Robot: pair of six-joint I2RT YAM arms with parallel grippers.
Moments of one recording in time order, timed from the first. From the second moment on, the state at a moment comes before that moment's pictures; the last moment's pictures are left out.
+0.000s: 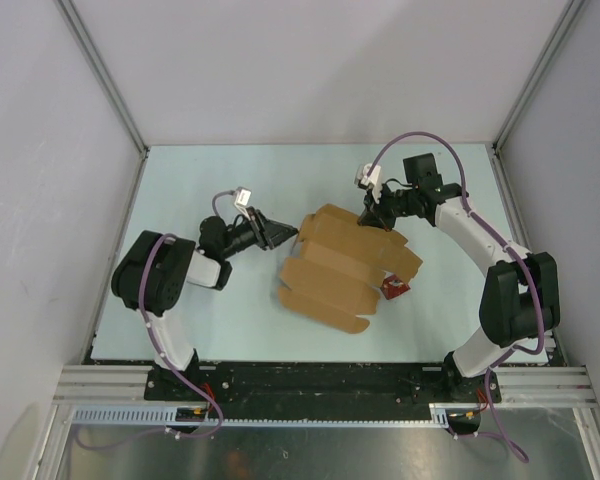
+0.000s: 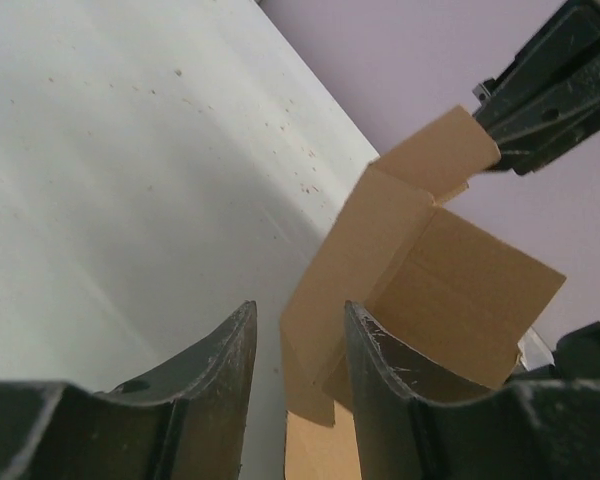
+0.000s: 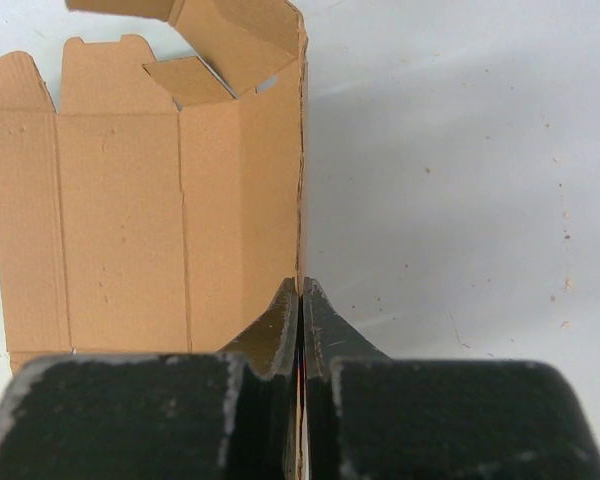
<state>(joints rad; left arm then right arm) -0.26 1.84 0.59 1.28 0.75 -0.74 0.28 1.61 1.27 -0.51 -0.77 -0.72</state>
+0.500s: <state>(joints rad) -0.30 1.81 0.53 1.30 0.76 -0.75 0.30 1.61 1.27 -0.51 -0.73 -0.72</state>
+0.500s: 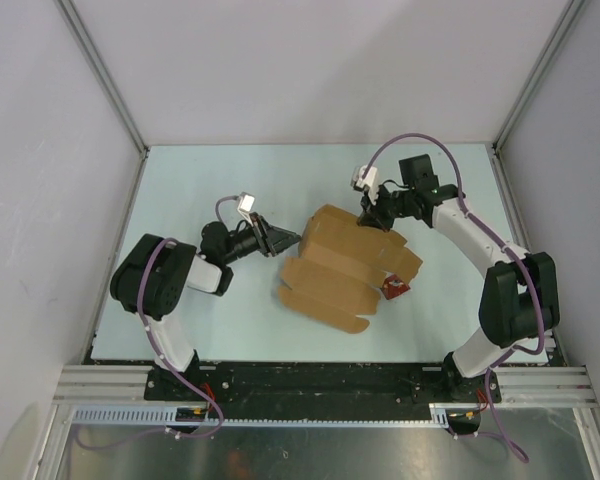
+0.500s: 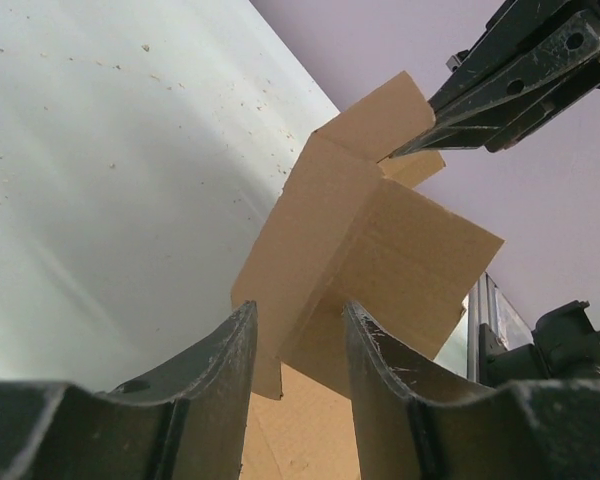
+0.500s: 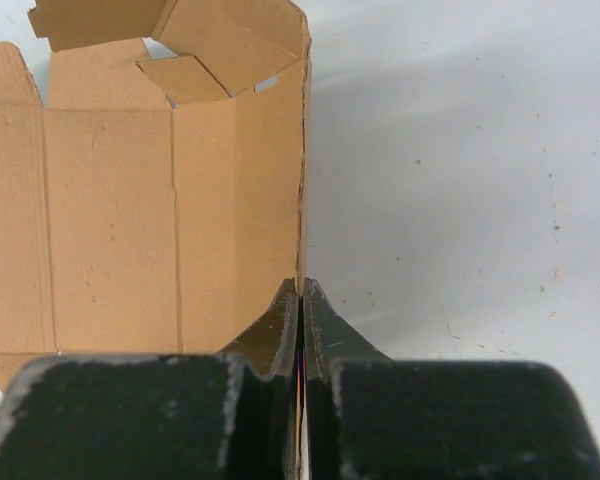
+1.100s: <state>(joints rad) -0.33 1.86 0.55 1.31 0.77 -0.75 0.39 1.61 1.18 -0.43 -0.53 -0.75</state>
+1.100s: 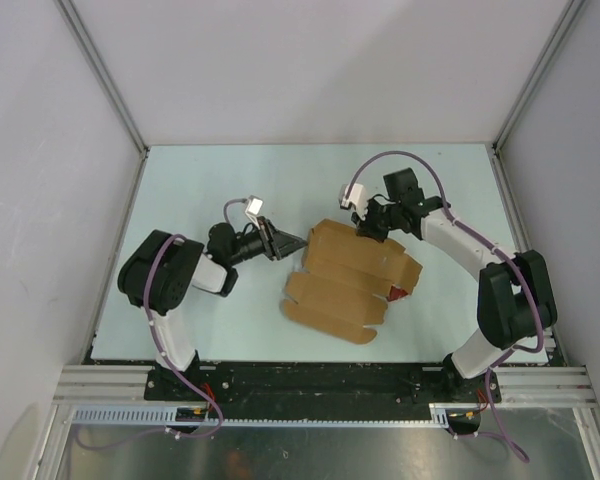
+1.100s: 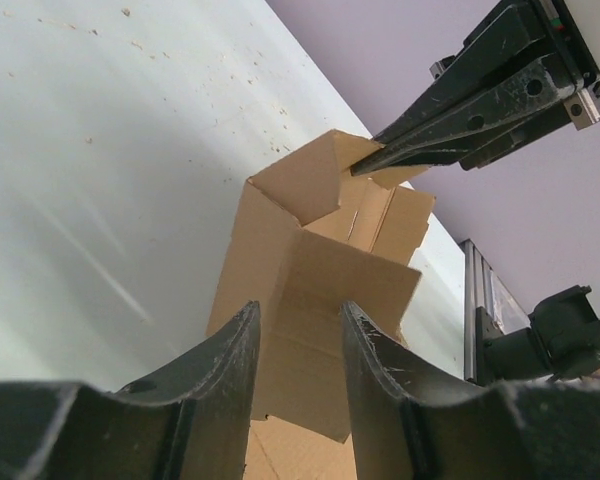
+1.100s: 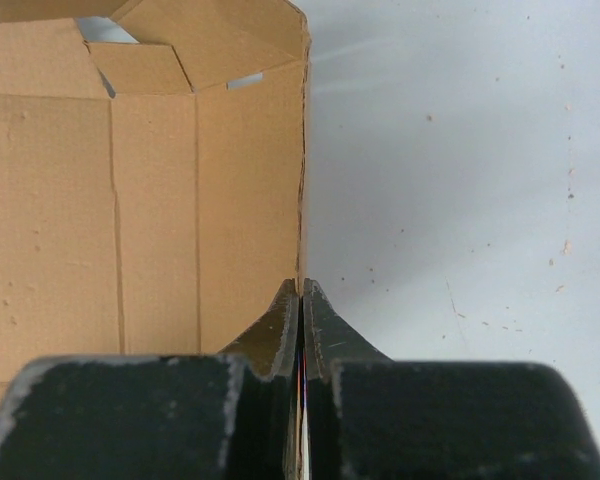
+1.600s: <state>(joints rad) -0.36 1.87 0.52 1.31 0.77 -0.70 0.44 1.54 1.05 -0.37 -0.39 -0.81</state>
